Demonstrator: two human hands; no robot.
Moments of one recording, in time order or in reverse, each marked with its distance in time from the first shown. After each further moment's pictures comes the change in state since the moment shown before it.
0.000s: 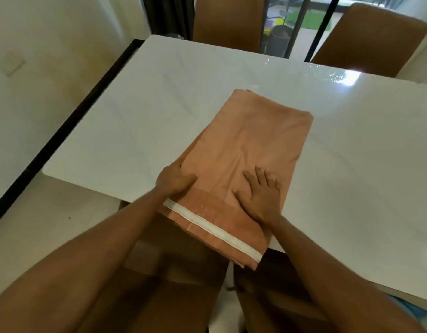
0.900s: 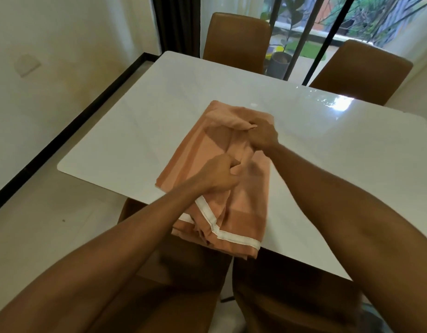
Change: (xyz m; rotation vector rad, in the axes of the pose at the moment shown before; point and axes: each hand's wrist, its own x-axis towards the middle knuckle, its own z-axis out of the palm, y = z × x) left_hand -0.071 0.103 -0.047 -0.103 -0.095 0.528; right_hand 0.120 -0.091 -0.149 0.437 0.059 0.059
